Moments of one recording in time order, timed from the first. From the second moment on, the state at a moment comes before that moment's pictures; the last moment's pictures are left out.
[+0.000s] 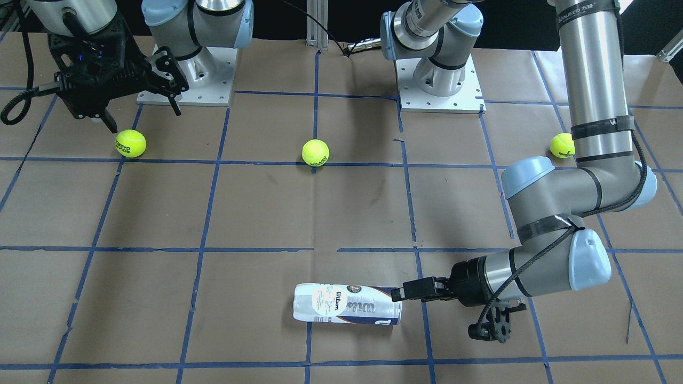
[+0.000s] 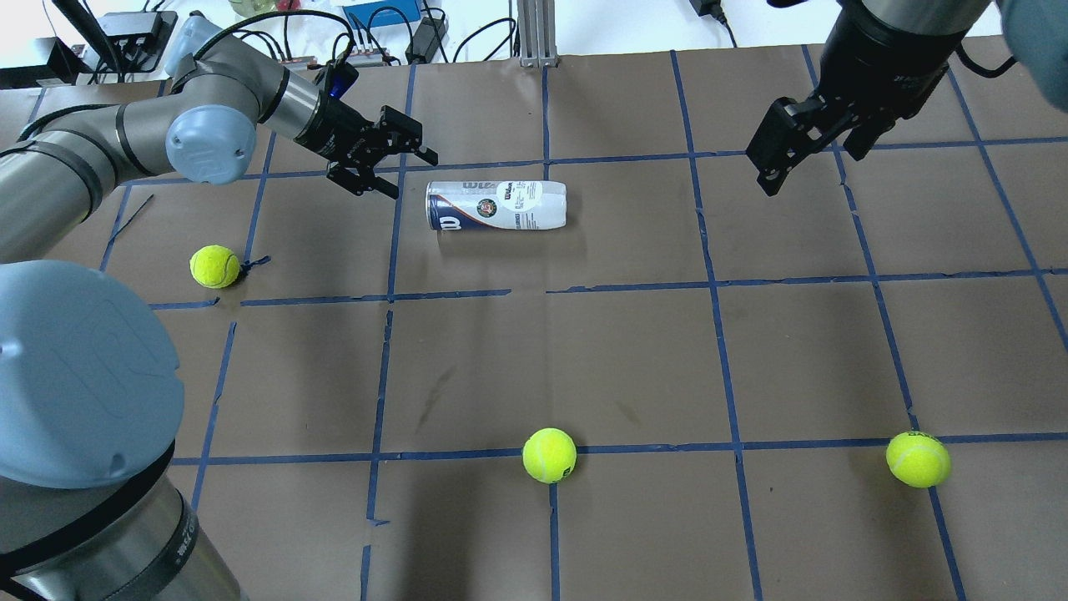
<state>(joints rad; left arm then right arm) -1.40 -2.18 -1.48 -1.24 0.84 0.09 1.55 -1.59 1.50 -1.48 -1.55 -0.36</state>
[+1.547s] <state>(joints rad) -1.40 -2.24 -1.55 -1.13 0.70 0.07 1.55 -1.58 1.50 -1.48 -1.53 -0.26</state>
